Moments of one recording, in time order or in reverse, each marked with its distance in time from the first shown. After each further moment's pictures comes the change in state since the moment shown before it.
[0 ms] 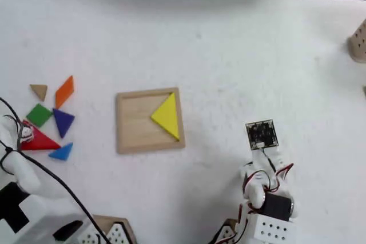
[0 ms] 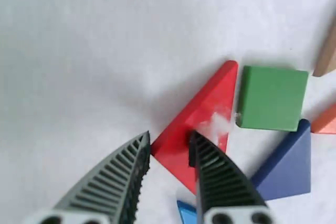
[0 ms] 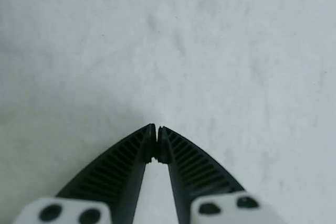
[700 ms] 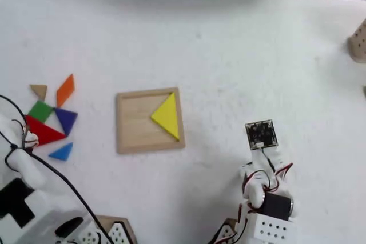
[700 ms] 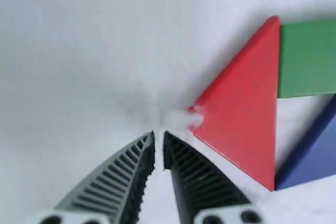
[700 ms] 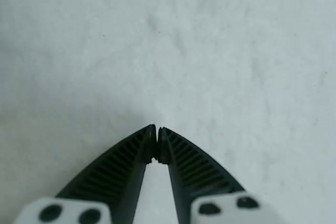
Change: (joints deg) left arm -0.1 -3.8 1.7 3.3 -4.7; right arm 0.0 0.0 0.0 0.2 0.0
